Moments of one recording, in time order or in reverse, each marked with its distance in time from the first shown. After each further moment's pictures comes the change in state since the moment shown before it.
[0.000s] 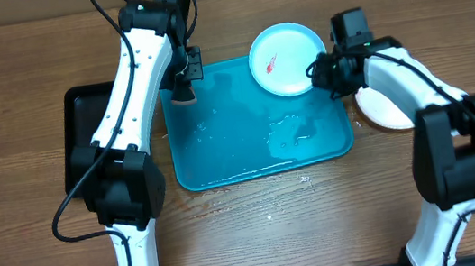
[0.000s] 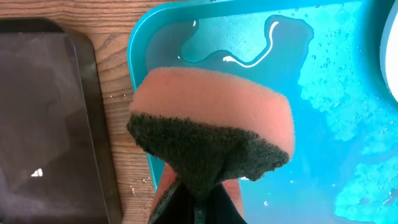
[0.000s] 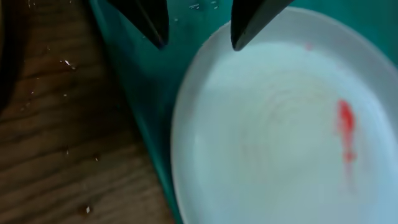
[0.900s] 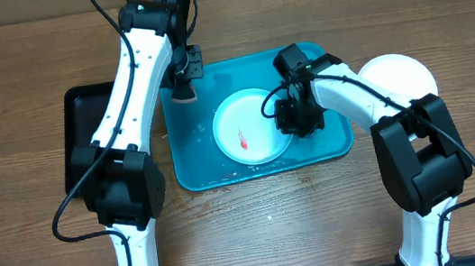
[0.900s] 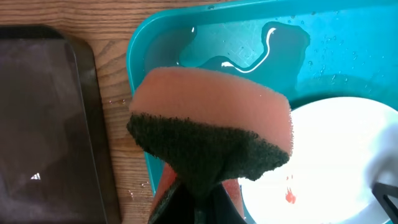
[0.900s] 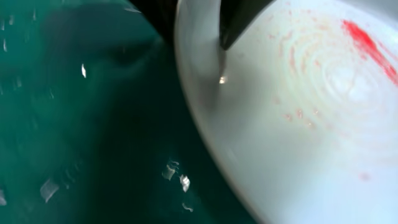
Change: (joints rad) left arm 0.000 0.000 0.000 0.016 0.000 0.000; right arm 0.253 0.047 0.030 -0.270 -0.030 -0.060
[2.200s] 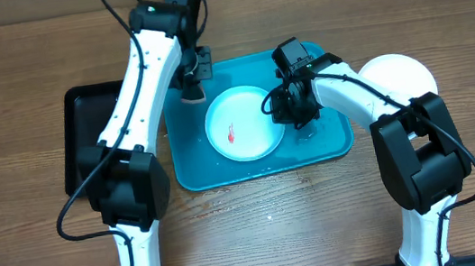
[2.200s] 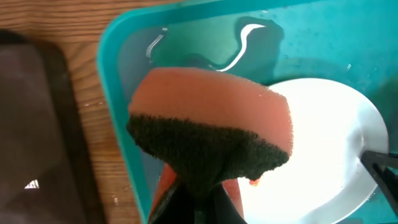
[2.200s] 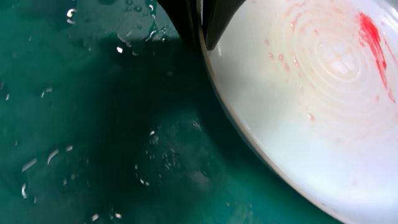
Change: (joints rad) left arm -0.044 0.000 -0.026 0.032 0.019 0.000; right arm -0.006 0.012 0.003 0.109 0.008 0.036
